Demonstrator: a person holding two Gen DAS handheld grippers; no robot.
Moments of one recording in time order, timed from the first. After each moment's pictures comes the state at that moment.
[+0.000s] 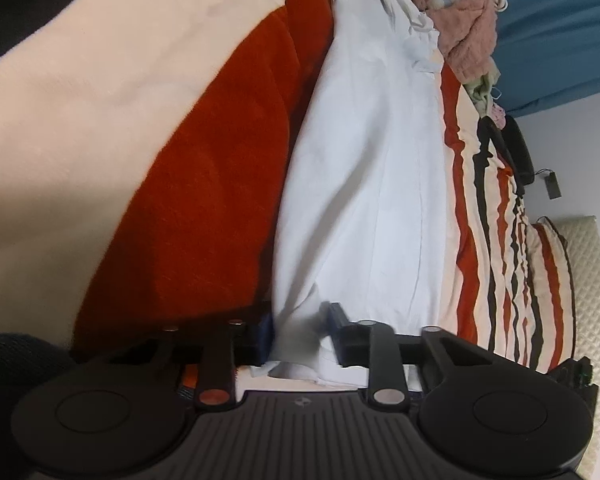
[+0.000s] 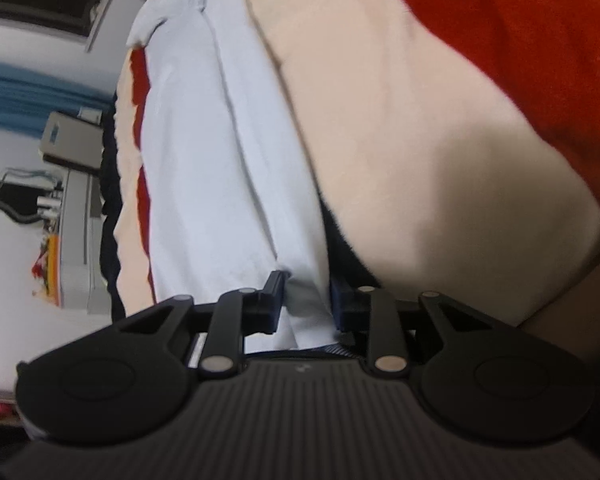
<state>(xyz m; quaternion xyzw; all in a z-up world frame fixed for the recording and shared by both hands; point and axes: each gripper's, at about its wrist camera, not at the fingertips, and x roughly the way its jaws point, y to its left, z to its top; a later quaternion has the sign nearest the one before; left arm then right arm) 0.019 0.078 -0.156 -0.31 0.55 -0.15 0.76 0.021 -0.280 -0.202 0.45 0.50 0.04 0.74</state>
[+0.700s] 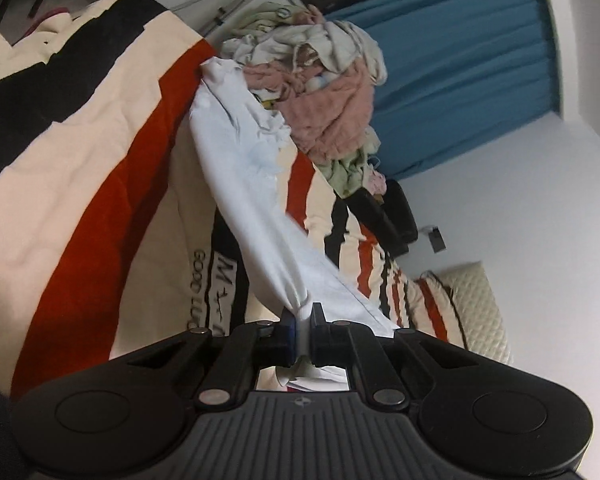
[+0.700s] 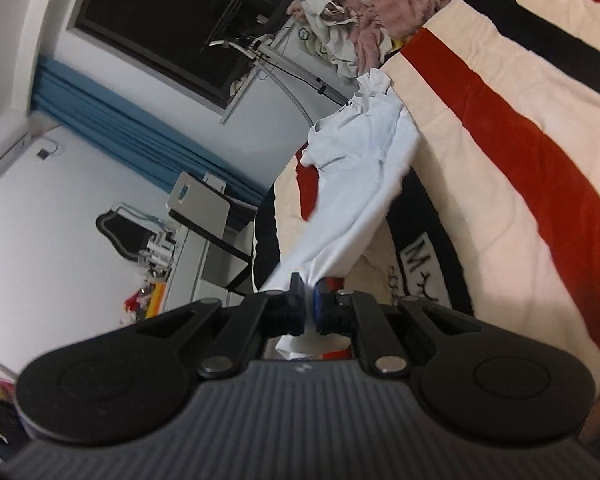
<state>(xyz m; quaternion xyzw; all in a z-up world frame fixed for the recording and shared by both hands) -0.008 0.084 0.009 -0.37 0.40 -0.25 0.80 0.004 -0.323 -0.026 0.43 0.30 0.13 0.84</state>
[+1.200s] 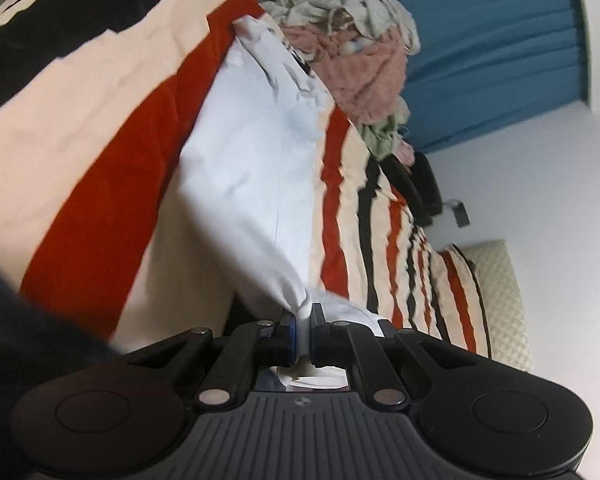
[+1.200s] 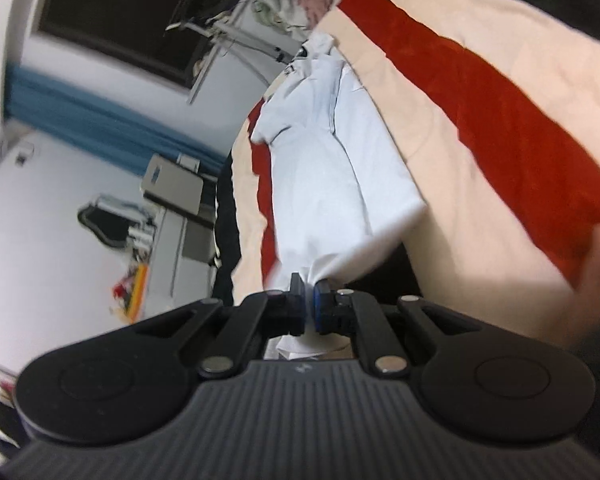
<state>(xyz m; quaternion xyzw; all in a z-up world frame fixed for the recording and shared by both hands) -0.034 0.080 -0.050 -0.38 0.45 -0.23 0.78 -0.004 -0.328 -0.100 0.48 0.35 0.11 0.80</state>
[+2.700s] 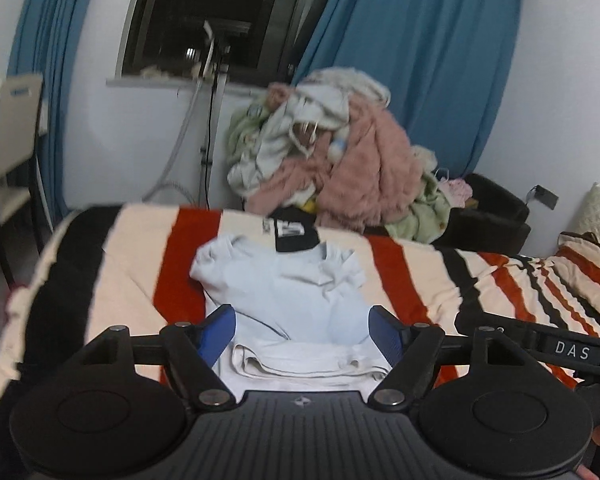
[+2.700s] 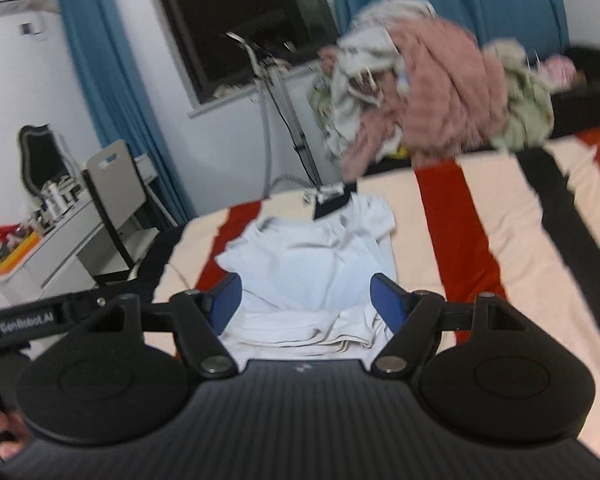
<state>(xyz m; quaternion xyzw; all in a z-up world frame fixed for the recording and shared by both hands) 0.165 -0.014 0.034 -0.06 0.26 -0.16 0.95 0.185 -0.277 -0.025 0.15 0.23 0.07 0.96</state>
